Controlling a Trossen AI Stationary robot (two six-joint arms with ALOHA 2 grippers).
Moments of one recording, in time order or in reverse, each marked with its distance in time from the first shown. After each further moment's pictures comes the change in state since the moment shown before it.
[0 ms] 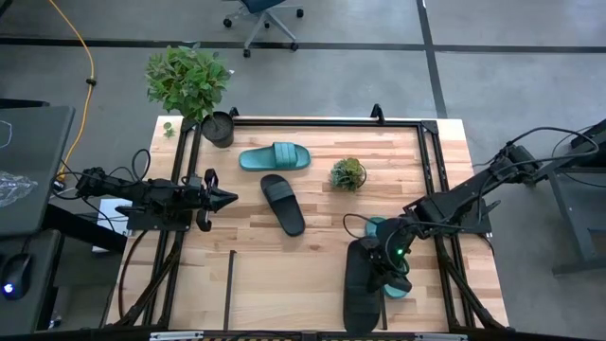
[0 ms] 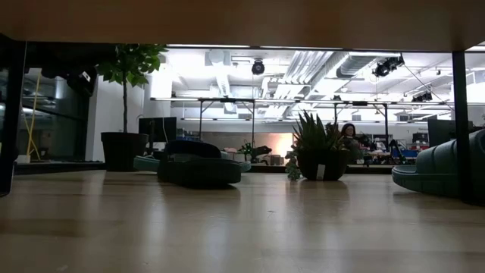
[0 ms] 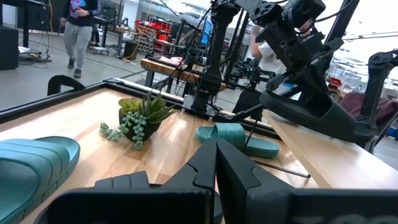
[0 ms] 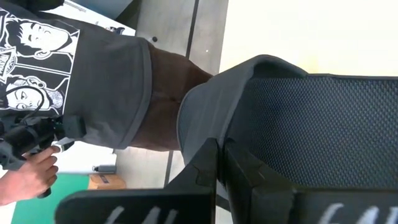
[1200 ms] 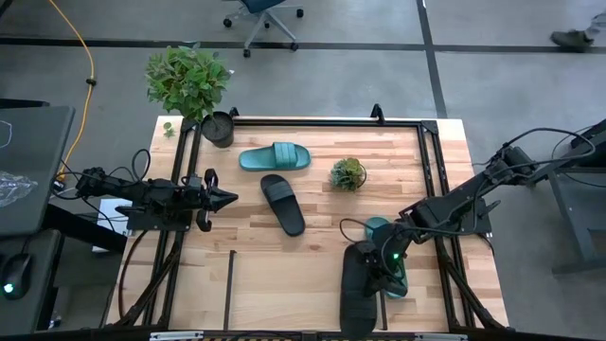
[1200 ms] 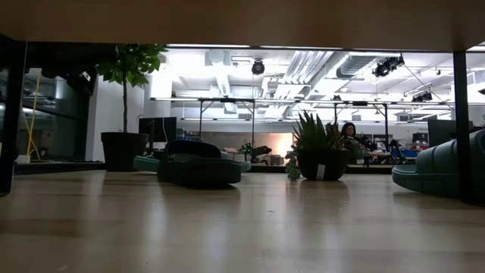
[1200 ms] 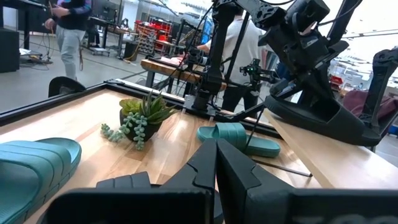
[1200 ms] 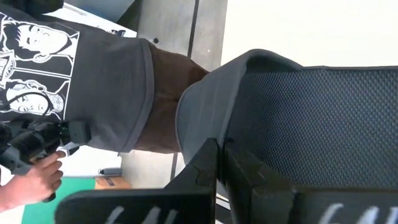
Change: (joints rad) left arm 0.000 0.000 0.000 0.000 -0.001 0.011; right arm 0.016 0.048 0.000 0.046 0.005 0.045
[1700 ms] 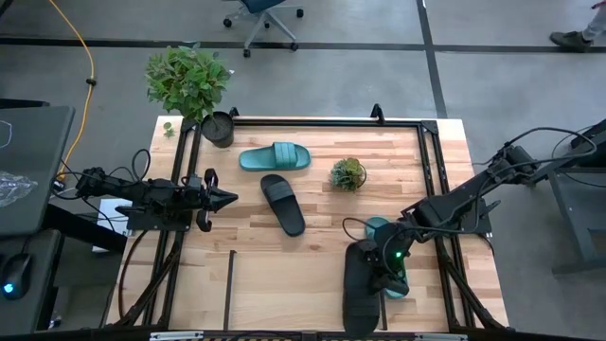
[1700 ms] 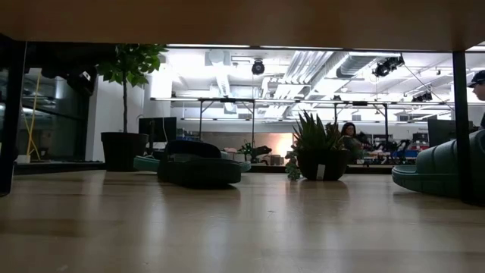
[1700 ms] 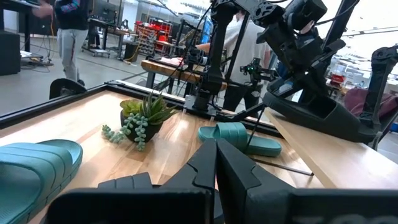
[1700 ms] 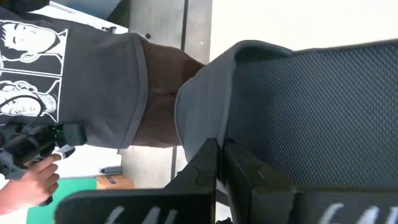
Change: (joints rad) left arm 0.000 0.000 0.000 0.000 0.000 0.015; right arm 0.002 -0.026 0.000 -0.067 0.003 0.027
